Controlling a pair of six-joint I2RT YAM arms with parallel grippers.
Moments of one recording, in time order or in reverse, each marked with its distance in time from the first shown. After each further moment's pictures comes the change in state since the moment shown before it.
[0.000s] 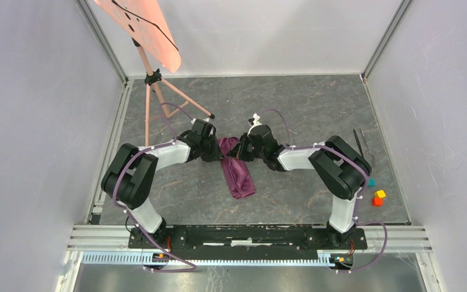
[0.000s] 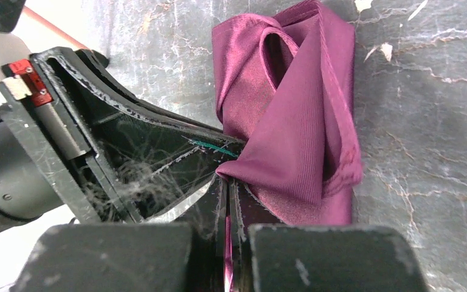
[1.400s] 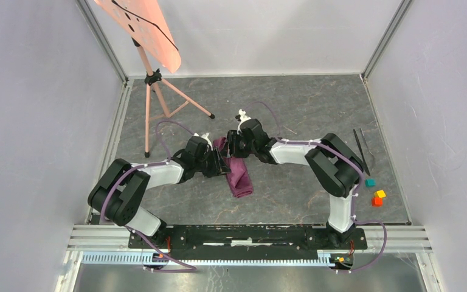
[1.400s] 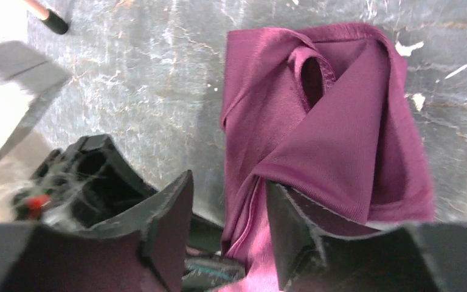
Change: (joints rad) left arm -0.055 -0.158 -0.285 0.256 0.174 -0.067; right arm 0.037 0.091 0.187 -0.198 0.030 -0.197
